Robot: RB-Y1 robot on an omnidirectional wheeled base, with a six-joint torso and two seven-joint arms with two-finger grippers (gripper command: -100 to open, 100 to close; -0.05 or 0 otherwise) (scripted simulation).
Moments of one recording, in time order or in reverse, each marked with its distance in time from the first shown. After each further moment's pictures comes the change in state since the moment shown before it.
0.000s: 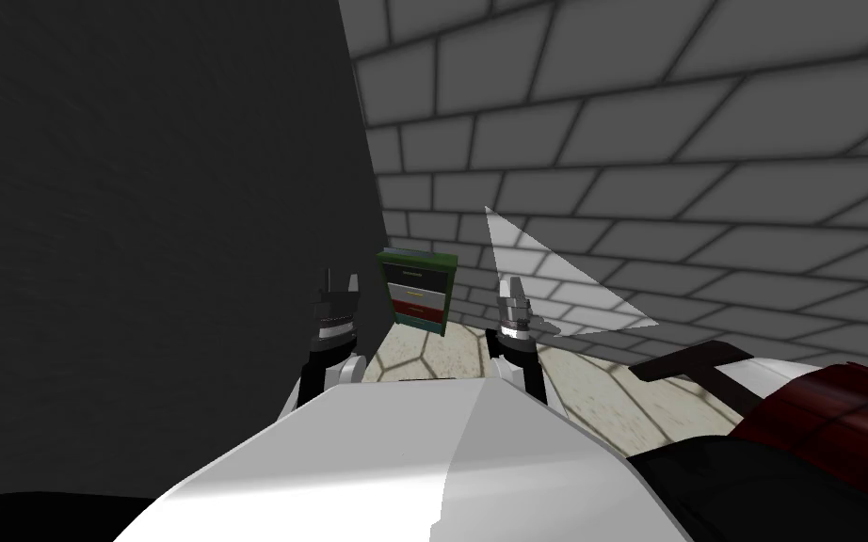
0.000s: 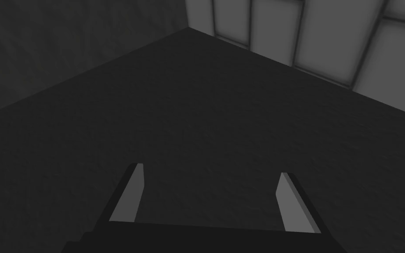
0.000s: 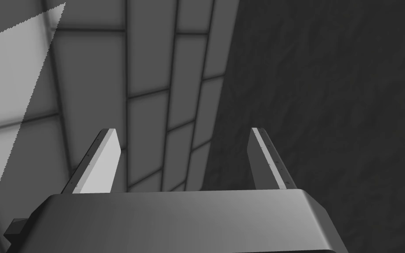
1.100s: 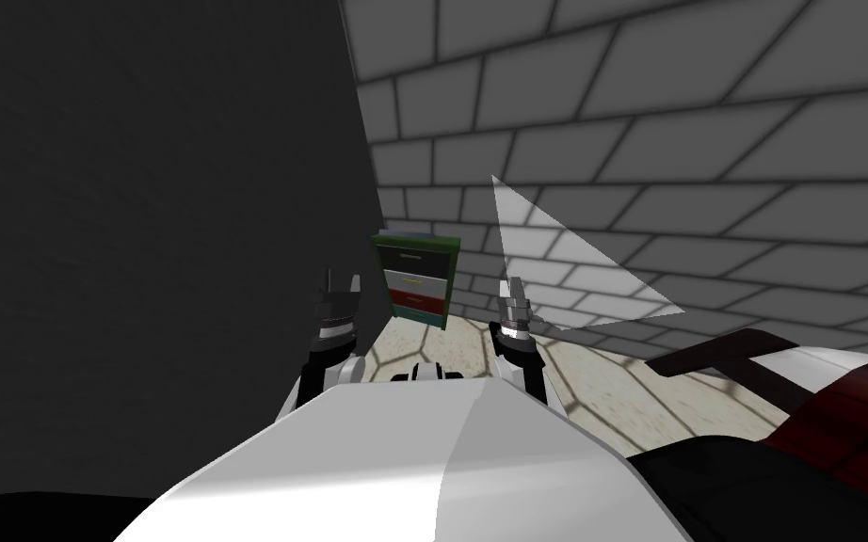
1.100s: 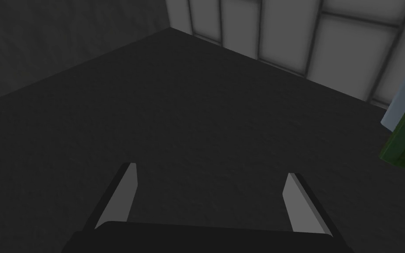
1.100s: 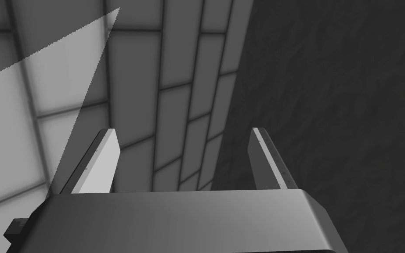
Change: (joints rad) left arm 0.000 0.023 -0.001 0.005 0.000 0.001 0.000; right arm 0.000 0.000 0.000 0.000 0.000 0.000 0.000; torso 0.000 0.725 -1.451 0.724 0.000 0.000
